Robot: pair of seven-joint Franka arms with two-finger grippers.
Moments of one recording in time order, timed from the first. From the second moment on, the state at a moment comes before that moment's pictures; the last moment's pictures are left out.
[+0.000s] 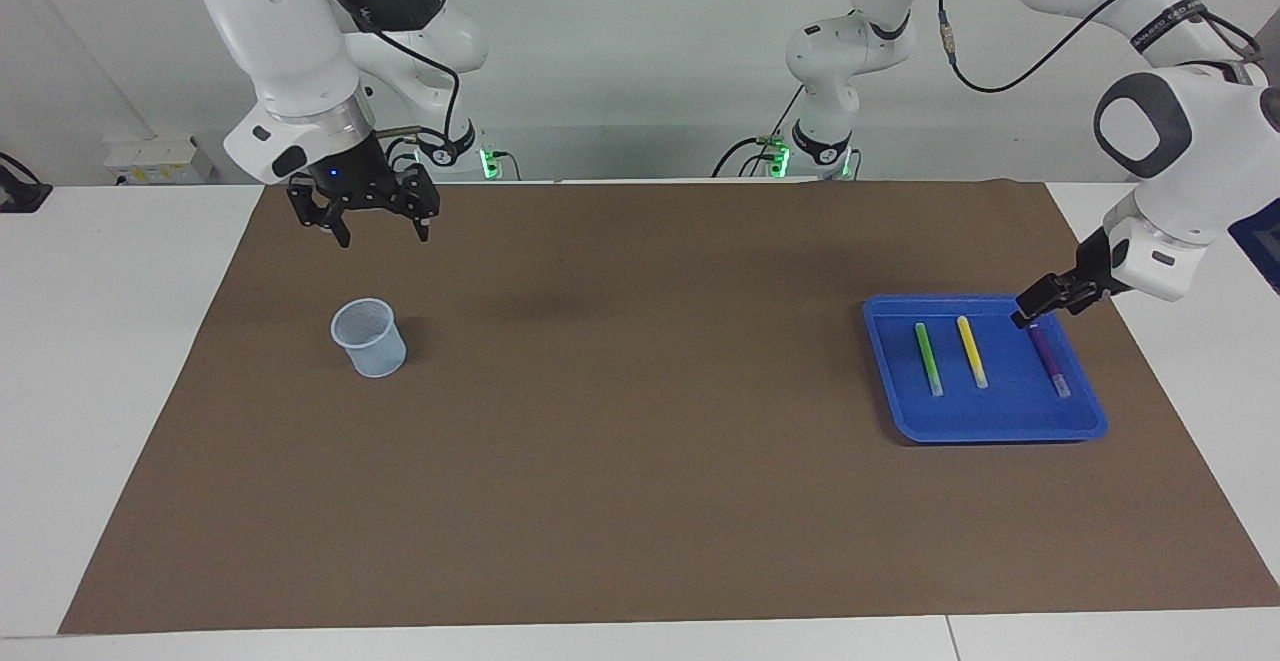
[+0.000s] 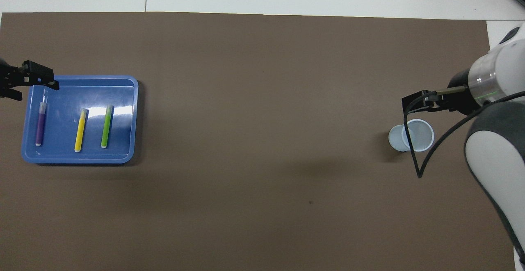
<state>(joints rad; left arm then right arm) 0.18 0.26 -0.07 -1.51 -0.06 1.71 -0.07 0.02 0.02 0.09 -1.60 0.00 1.63 0.07</state>
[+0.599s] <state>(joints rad) 0.11 0.20 -0.07 -1.42 -0.05 1.58 -0.09 0.02 0.01 0.02 -1.57 0.04 1.60 0.07</state>
